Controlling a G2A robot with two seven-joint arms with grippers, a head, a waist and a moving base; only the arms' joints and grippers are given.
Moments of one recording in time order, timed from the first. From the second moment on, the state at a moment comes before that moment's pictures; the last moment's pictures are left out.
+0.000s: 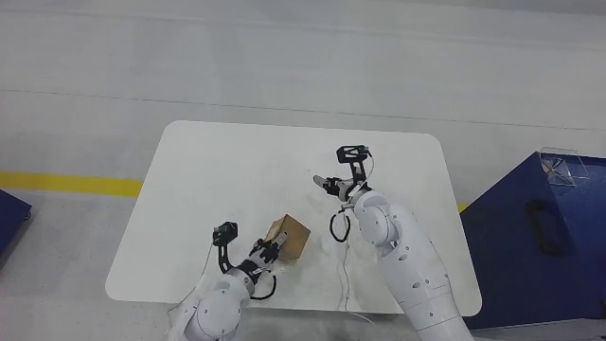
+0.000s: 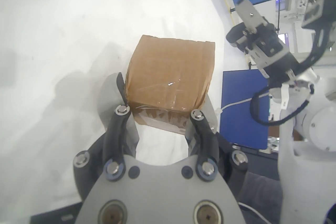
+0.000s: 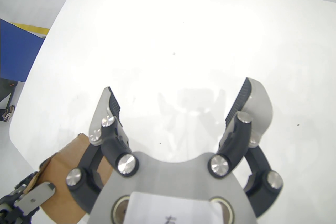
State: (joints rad) left arm 1.48 -1.45 -1.25 -1.66 0.49 0.27 -0.42; right arm -1.00 -1.48 1.26 -1.27 -1.14 0.02 0.55
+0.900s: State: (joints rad) left arm 1.56 -1.45 -1.06 -1.69 1.22 0.25 0.20; right arm -0.99 -1.48 1.24 -1.25 -1.14 0.01 0.56
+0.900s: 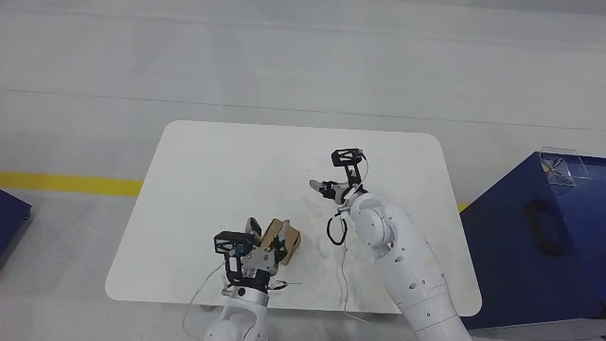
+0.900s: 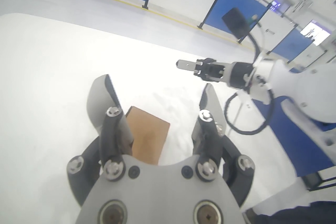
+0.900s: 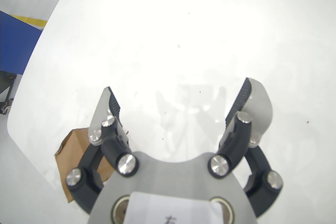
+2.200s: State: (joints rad) left arm 1.50 -1.48 -1.02 -1.57 1.09 0.31 0.13; right arm -0.99 -1.48 1.24 -1.25 -1.14 0.01 0.56
